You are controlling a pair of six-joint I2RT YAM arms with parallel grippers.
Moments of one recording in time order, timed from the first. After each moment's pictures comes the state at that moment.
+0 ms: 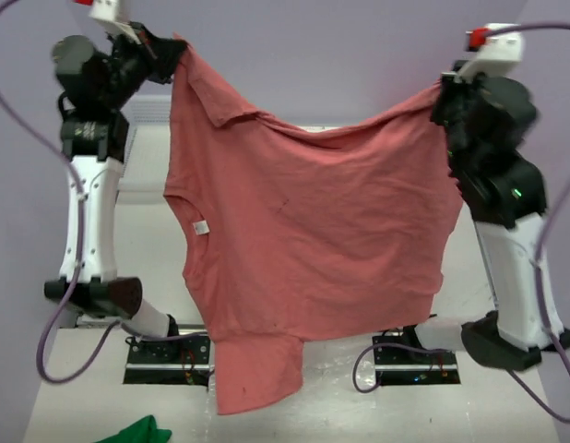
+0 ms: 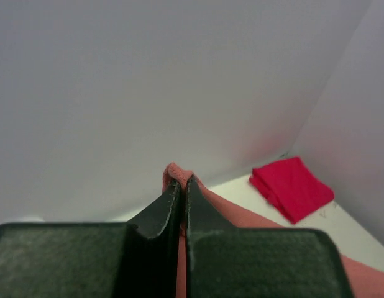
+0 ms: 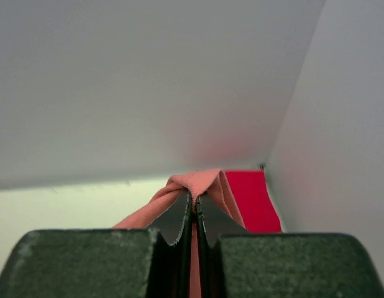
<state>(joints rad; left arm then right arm) -0.01 1.49 2.06 -0.29 0.50 -0.27 0.43 1.28 2.08 -0.68 0.56 -0.07</state>
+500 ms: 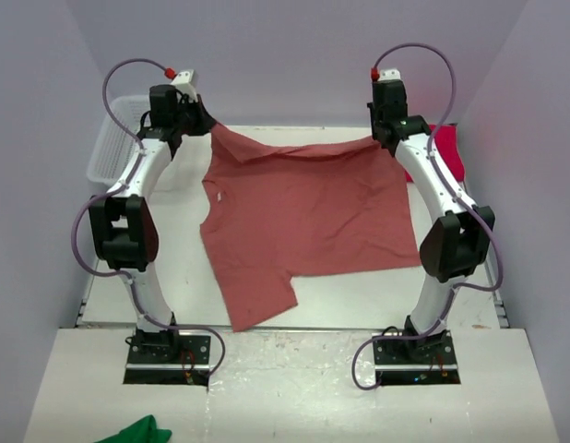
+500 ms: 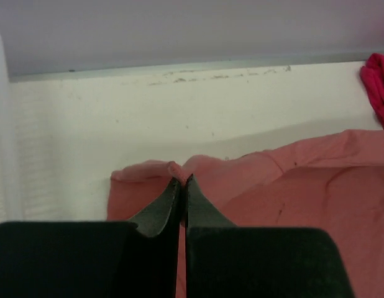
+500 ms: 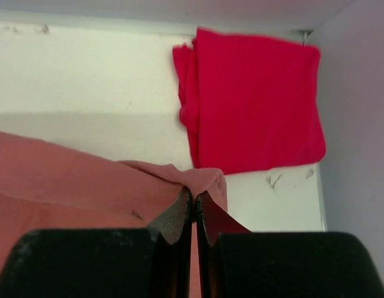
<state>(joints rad) -0.03 1.96 1.72 -0.20 0.37 -0.21 0.24 1.89 1.88 -0.64 0.45 -0.01</state>
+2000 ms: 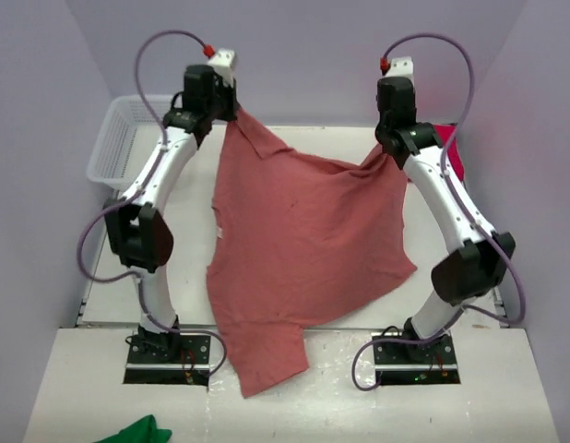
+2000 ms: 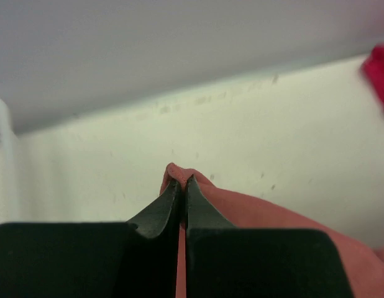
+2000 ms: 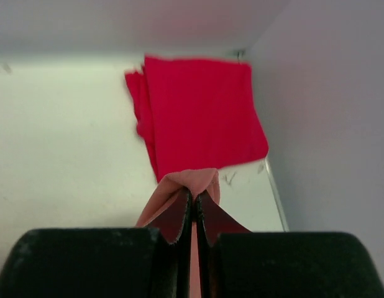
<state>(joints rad) -0.24 1.92 2.01 -0.38 0.09 -0.06 0.34 1.65 1.81 -0.52 0.69 -0.10</state>
